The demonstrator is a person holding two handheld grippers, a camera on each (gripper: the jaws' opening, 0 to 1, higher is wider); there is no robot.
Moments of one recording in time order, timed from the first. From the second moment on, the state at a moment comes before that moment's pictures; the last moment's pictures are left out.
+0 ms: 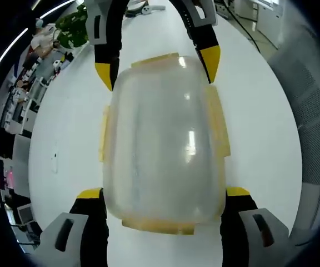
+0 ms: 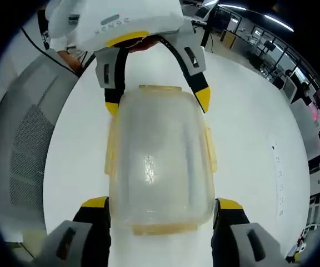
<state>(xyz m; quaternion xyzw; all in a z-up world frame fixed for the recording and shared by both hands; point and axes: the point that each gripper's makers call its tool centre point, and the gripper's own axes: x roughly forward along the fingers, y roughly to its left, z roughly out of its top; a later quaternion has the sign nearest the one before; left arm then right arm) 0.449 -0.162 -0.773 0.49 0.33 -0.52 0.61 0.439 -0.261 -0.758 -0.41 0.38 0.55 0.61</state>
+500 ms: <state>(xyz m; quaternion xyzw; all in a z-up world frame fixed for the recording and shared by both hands) 0.437 -0.153 -0.774 0.49 0.33 -0.53 0.62 0.426 -0.252 -0.759 -0.41 0.39 0.55 0.62</state>
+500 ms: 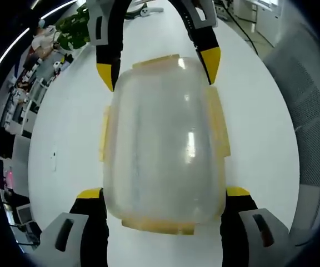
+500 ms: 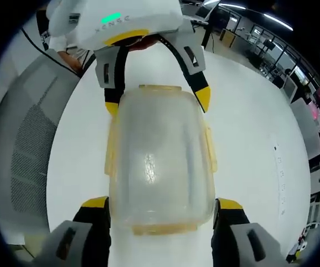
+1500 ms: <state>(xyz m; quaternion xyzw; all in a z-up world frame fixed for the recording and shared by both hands) 0.427 -0.081 -0.774 0.47 0.32 -0.54 0.62 0.414 -0.177 -0.760 -0.40 0.39 0.54 0.63</state>
